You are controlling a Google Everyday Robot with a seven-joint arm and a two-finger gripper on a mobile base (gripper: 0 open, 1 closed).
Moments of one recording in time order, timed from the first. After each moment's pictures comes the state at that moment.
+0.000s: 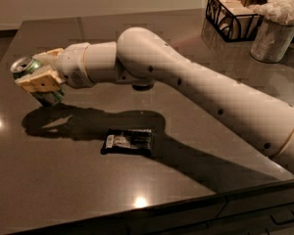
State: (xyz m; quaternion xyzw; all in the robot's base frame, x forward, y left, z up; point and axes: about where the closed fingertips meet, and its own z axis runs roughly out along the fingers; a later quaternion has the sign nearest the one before) arm 0.538 0.252 0.948 -0.54 0.55 0.39 0.50
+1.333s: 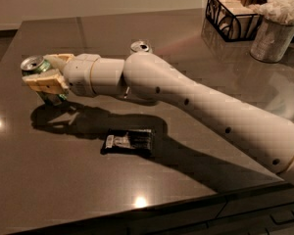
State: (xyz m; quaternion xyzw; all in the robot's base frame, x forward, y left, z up) arm 0.553 0.240 0.941 -0.47 0.56 0.39 0.56
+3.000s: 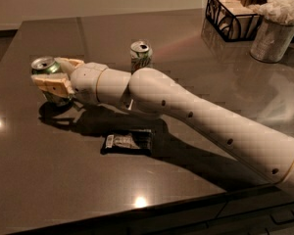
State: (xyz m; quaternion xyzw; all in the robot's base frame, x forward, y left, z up) arm 0.561 0.230 0.929 -0.41 0.57 0.42 0.58
